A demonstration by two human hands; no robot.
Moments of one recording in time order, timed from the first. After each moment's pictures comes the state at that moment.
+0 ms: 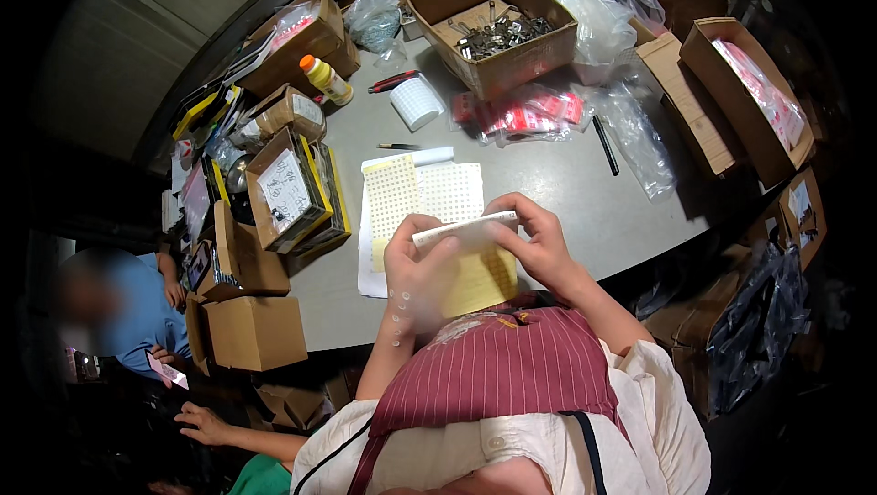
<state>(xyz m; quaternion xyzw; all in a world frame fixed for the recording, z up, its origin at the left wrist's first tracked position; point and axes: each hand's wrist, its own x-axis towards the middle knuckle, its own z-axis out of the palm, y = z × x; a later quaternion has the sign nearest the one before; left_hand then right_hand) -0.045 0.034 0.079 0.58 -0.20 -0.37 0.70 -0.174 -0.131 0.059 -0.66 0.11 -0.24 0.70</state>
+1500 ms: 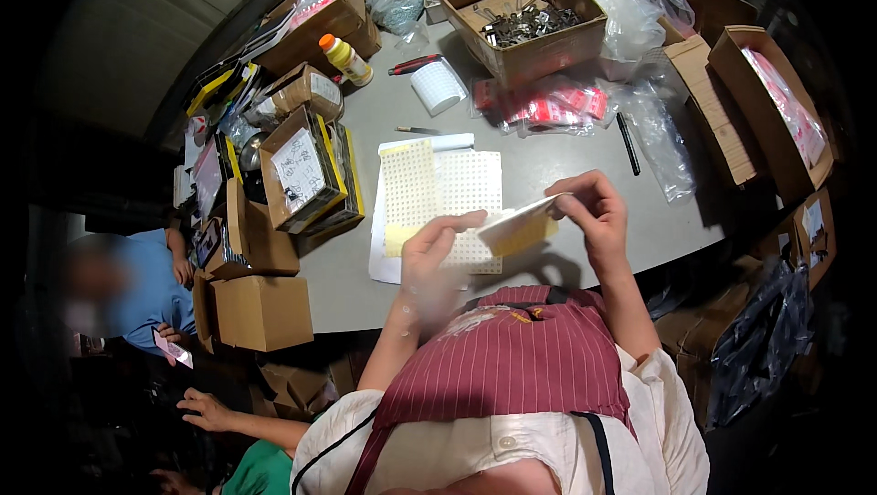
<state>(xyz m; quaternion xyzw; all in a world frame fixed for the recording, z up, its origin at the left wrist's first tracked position) -0.040 0.044 0.060 0.56 -0.25 -0.38 0.69 -0.196 -0.169 0.049 -0.57 0.15 -0.33 0.74</state>
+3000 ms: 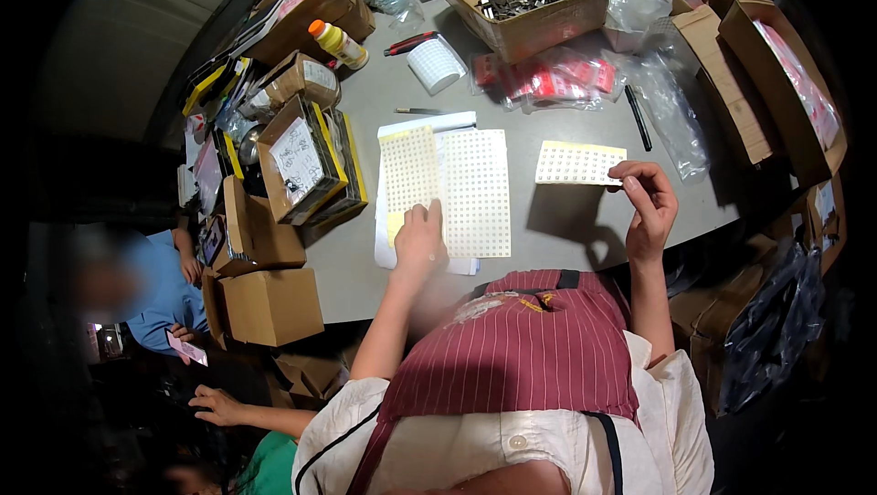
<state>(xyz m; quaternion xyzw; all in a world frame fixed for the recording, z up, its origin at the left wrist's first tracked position) 0.013 0.080 -0.042 0.88 -0.47 -0.01 0.04 -0.231 -0.193 0.024 -0.57 0.23 -0.45 0.65</state>
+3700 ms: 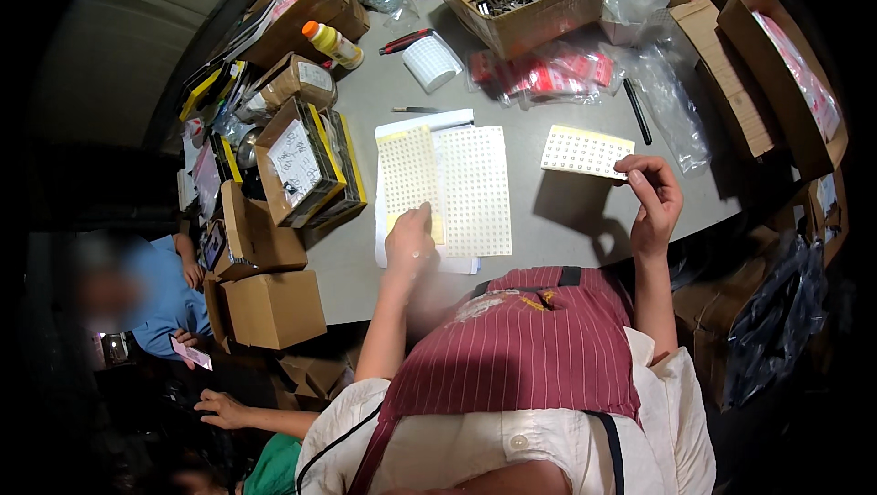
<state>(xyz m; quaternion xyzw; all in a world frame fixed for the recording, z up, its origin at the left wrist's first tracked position) 0.026 0.080 -0.021 0.91 -0.37 -0.17 0.07 -0.234 -0.198 0.019 -0.55 0.24 -0.46 0.65</state>
